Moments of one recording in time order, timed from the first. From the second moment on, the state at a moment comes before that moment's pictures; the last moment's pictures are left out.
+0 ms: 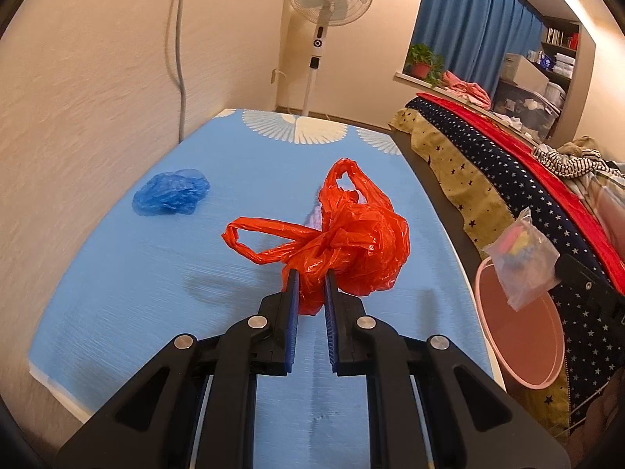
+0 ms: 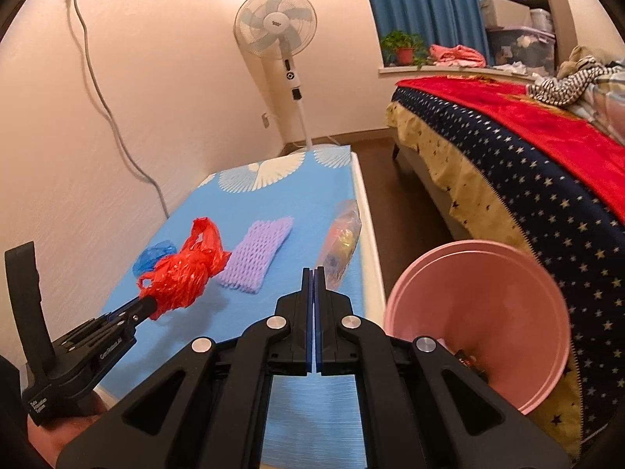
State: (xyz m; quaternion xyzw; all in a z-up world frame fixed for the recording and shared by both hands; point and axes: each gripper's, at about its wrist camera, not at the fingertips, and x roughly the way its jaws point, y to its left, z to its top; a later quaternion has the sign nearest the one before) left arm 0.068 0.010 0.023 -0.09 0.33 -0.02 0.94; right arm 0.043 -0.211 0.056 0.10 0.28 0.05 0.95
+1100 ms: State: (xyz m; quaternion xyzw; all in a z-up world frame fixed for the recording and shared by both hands) left arm 0.082 -0.042 0.026 -0.08 0.32 -0.09 0.94; right arm 0.036 -0.259 0.062 0.08 0.28 -0.05 0.96
